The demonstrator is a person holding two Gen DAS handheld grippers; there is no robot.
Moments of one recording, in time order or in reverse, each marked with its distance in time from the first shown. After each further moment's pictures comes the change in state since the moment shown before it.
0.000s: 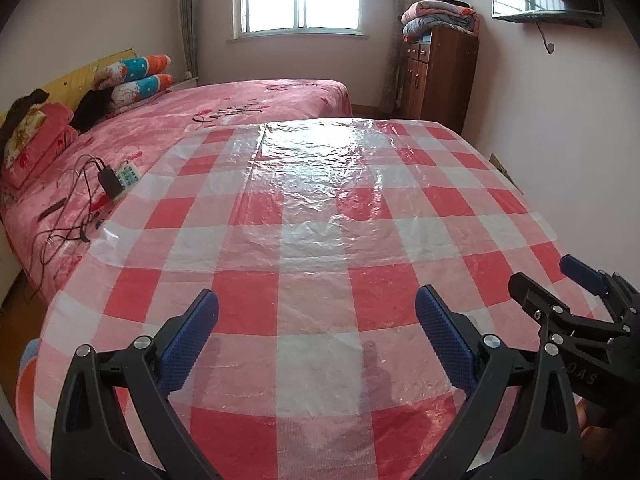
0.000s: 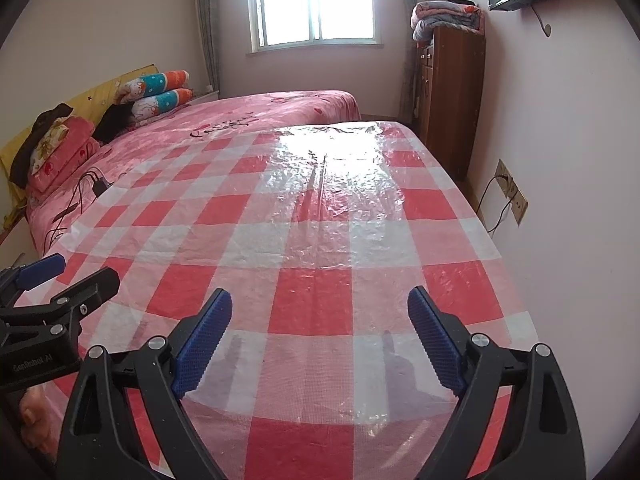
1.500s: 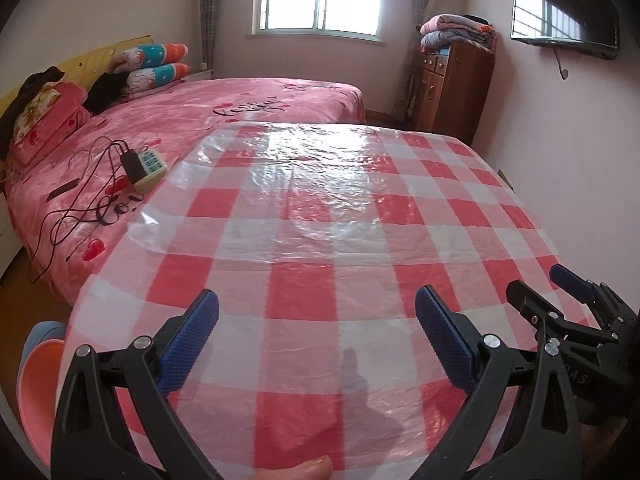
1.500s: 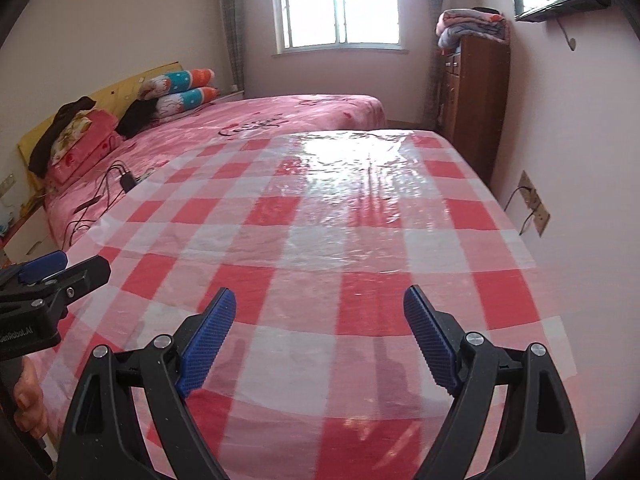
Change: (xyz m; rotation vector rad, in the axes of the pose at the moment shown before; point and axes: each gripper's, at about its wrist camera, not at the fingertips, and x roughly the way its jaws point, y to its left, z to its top) left arm -0.021 0.048 -0.004 -0.061 -0.003 -0.003; right arm -0.010 0.031 0.000 -0.046 -0.024 0.054
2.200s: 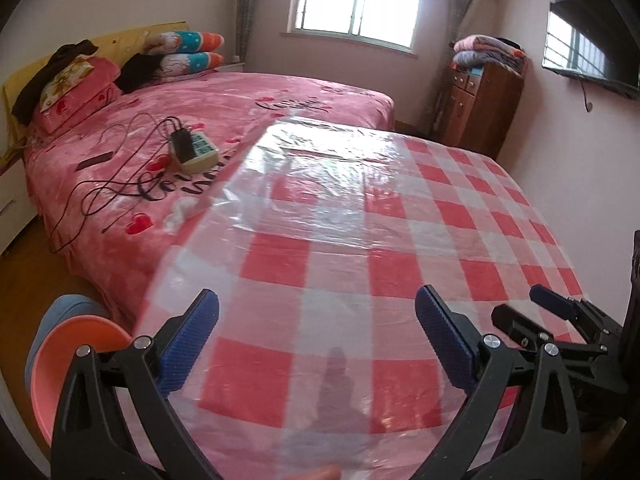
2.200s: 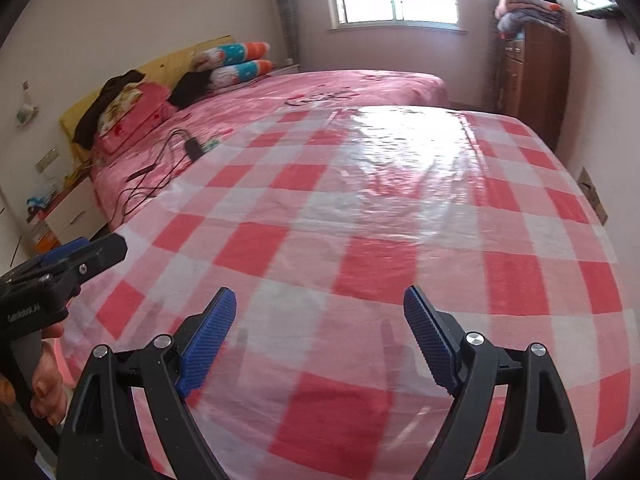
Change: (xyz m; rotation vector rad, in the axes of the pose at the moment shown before) left arm -0.024 0.082 -0.016 -0.102 -0.011 0.037; right arm 0.012 0.078 -0.004 -0.050 0.091 0.188
